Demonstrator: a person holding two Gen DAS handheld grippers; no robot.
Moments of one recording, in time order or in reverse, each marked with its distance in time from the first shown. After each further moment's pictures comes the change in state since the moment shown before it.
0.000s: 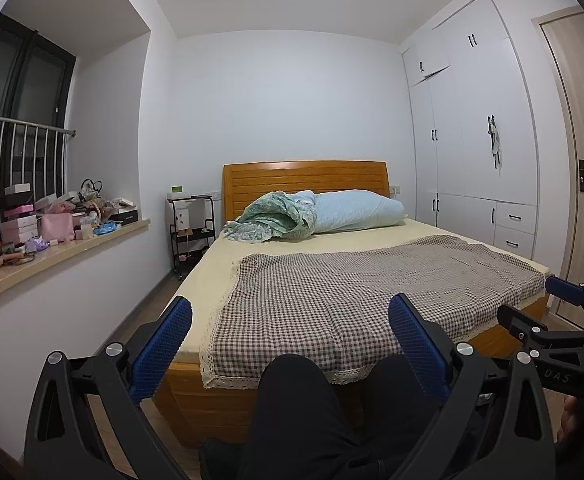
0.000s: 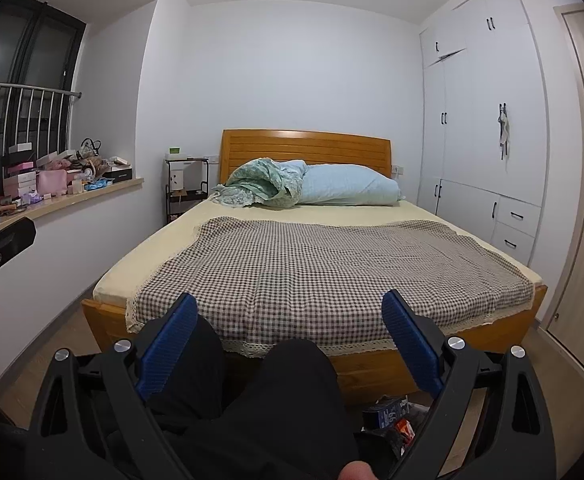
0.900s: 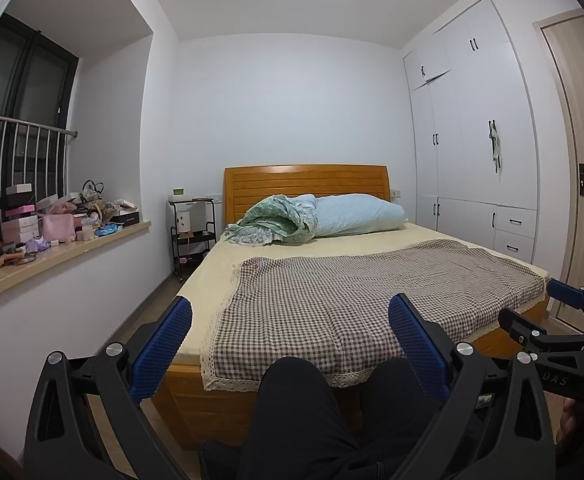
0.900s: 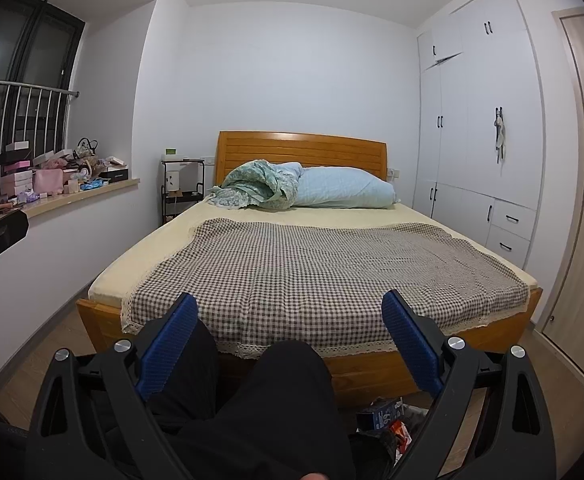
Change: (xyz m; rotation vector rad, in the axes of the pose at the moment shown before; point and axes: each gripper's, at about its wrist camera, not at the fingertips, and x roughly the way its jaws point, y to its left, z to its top) left arm -0.002 0.004 0.001 -0.010 -0.009 0.003; right arm -0.006 -0.007 0.002 -0.003 -0.004 -0.005
